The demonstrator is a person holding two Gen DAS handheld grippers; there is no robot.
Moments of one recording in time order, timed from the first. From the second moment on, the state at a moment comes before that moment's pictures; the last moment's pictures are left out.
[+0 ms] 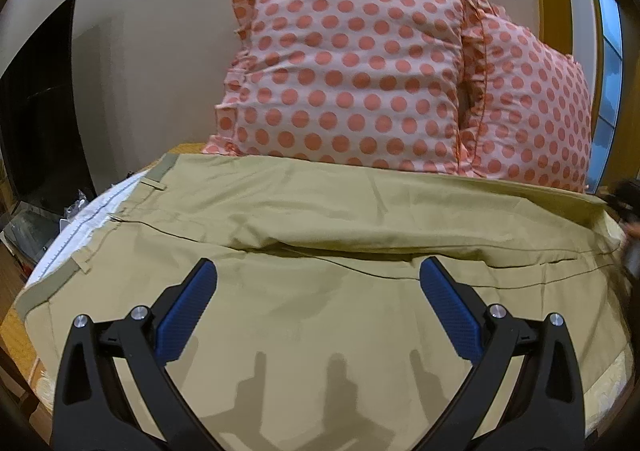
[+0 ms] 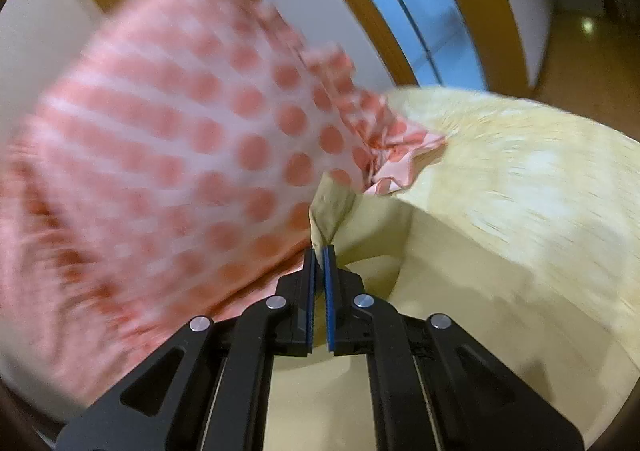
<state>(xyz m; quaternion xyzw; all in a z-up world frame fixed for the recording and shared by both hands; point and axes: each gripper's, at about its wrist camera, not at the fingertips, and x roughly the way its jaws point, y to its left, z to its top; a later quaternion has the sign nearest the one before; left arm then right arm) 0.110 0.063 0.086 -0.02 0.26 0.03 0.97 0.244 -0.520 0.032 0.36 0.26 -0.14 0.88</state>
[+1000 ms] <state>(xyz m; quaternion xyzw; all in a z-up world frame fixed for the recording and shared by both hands) 0.349 0.151 0.046 -0.20 0.44 0.05 0.87 0.078 -0.512 0.028 0.48 0.22 -0.08 0.84</state>
